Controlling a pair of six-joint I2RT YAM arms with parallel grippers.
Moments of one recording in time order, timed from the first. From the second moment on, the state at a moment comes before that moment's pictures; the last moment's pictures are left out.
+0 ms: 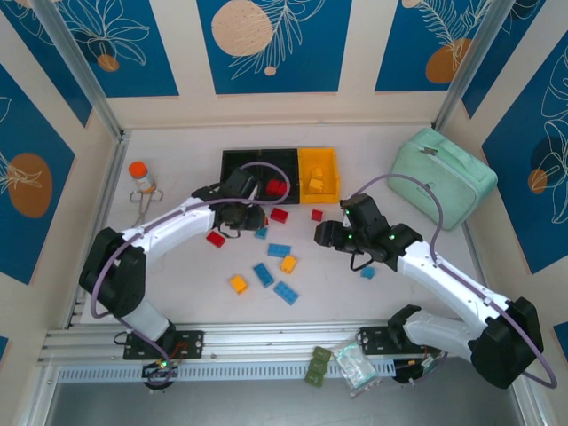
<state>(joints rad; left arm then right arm) -0.64 1.62 1.19 -0.63 0.05 -0.49 0.58 1.04 0.76 -0.60 -0.11 0.74</state>
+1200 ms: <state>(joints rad) -0.71 2.52 2.41 -0.81 0.19 -0.48 0.50 0.75 0.59 -0.73 -0.04 0.86</state>
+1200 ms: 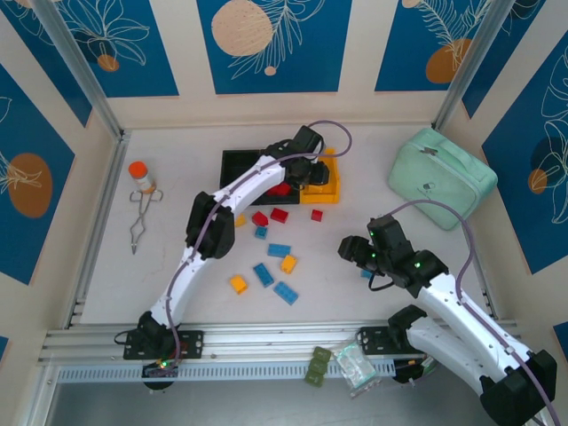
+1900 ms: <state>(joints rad) -0.72 2.49 2.39 -0.80 0.22 -0.50 0.46 0.74 0.59 -0.75 -0.05 0.85</state>
